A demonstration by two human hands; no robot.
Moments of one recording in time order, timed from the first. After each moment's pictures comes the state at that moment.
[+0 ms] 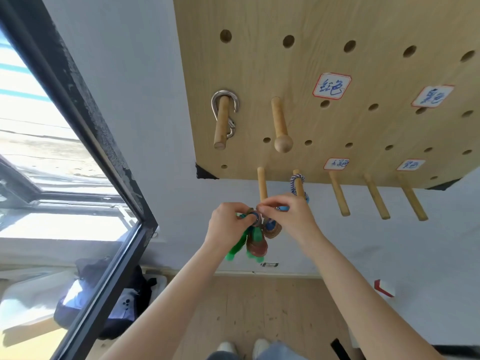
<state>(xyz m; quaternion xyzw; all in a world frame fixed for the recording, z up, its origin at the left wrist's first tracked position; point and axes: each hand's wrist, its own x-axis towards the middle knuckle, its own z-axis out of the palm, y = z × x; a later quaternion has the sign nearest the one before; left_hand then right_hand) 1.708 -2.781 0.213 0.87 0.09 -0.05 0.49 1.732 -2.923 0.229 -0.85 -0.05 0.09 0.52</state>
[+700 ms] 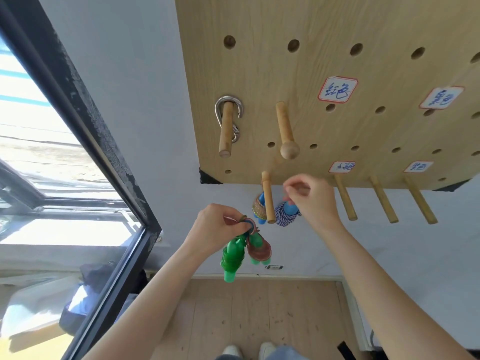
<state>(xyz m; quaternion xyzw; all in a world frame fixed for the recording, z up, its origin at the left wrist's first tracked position) 1.699 -2.747 0.238 0.87 0.05 -0.08 0.49 1.759 -2.934 0.244 -0.85 -0.03 -0.03 0.52</state>
